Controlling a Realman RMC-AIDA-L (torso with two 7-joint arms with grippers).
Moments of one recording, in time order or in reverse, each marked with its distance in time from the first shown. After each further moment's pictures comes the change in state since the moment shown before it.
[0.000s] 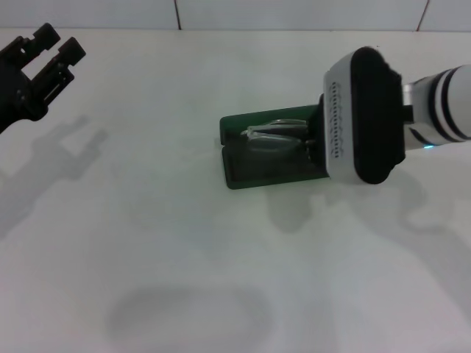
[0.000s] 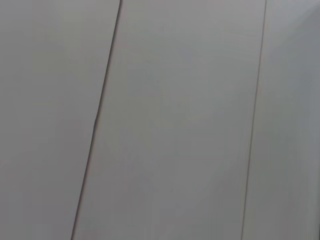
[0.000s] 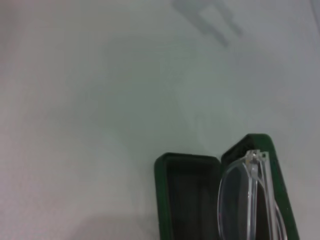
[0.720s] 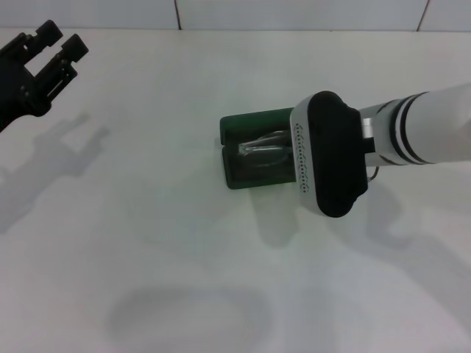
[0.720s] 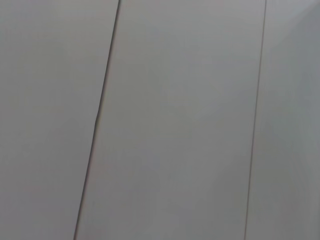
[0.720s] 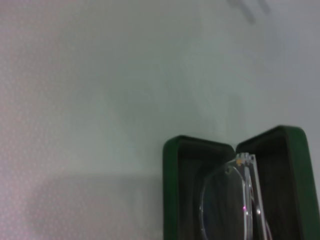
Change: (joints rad) left arm -0.012 0.000 0.001 -0.002 0.001 -0.019 0.012; right arm 0.029 0.000 -0.192 0.065 -0.187 0.149 0.140
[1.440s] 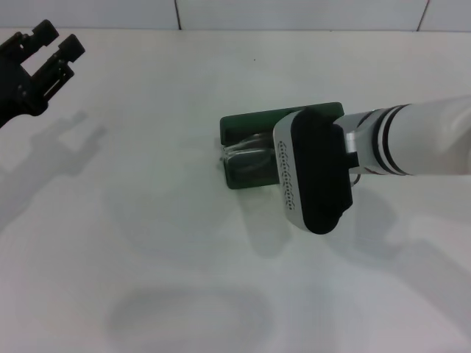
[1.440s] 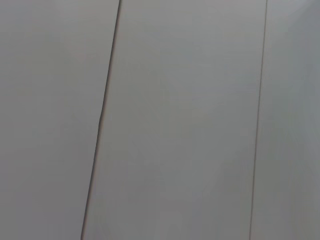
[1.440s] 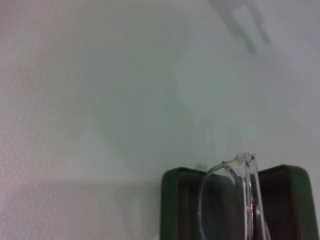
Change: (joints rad) left arm -0.002 0.010 0.000 -0.001 0.004 -0.009 0.015; right arm 0.001 0.000 -0.075 0.018 -0.023 0.098 0.009
